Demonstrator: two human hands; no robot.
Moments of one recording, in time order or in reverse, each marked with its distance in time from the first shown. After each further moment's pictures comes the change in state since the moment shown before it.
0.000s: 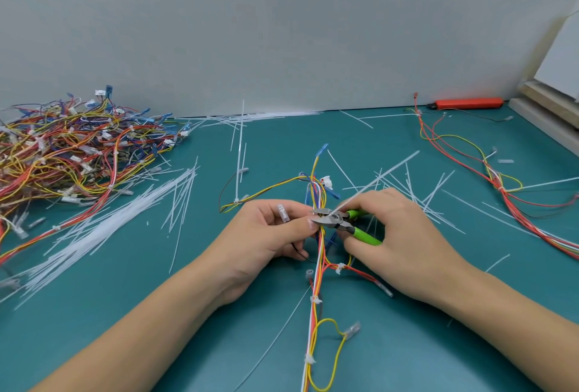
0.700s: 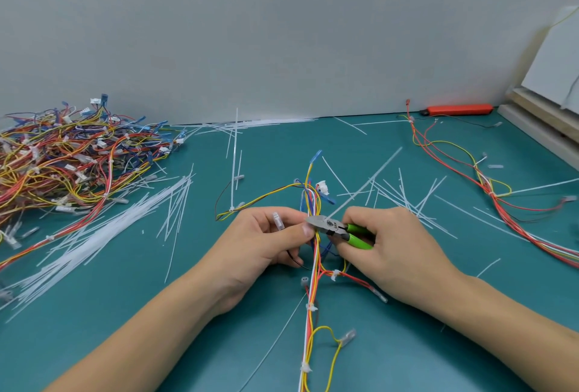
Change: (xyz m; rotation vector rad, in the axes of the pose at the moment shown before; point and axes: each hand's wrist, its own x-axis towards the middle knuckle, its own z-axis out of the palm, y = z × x) left_hand -0.002 0.001 0.000 0.023 -0.015 0.007; right_hand -0.002 -0.002 0.002 -0.007 0.007 0.044
